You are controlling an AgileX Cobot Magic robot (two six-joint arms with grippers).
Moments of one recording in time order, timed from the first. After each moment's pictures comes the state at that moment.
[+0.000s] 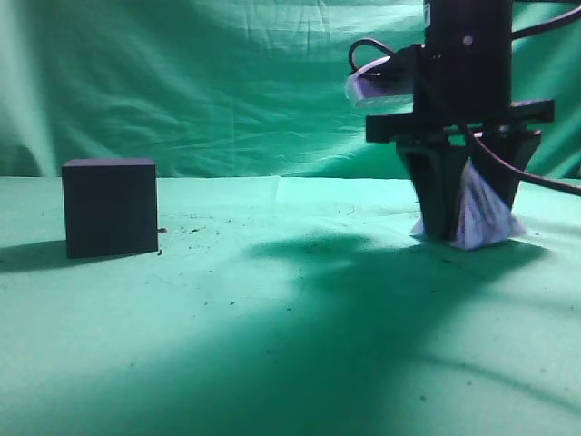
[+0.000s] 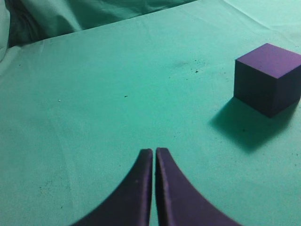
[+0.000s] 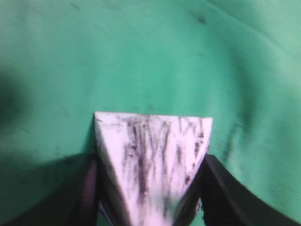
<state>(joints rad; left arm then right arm) -0.14 -0.02 0.02 0.11 0.36 0.07 0.50 1.98 -1.36 -0.08 1.00 0.03</state>
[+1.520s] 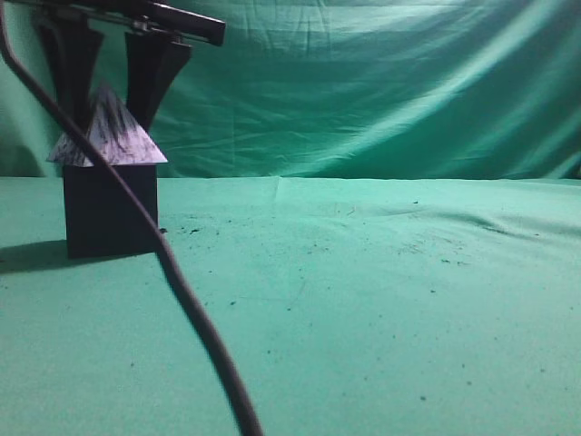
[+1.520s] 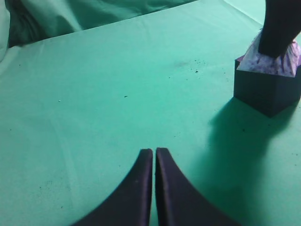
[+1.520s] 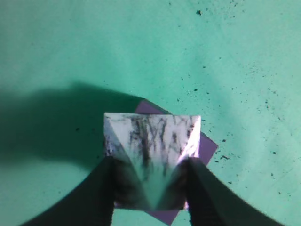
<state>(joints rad) -0.14 -0.02 0.02 0.11 0.36 0.07 0.91 2.27 -2.16 0.02 1.24 -0.03</state>
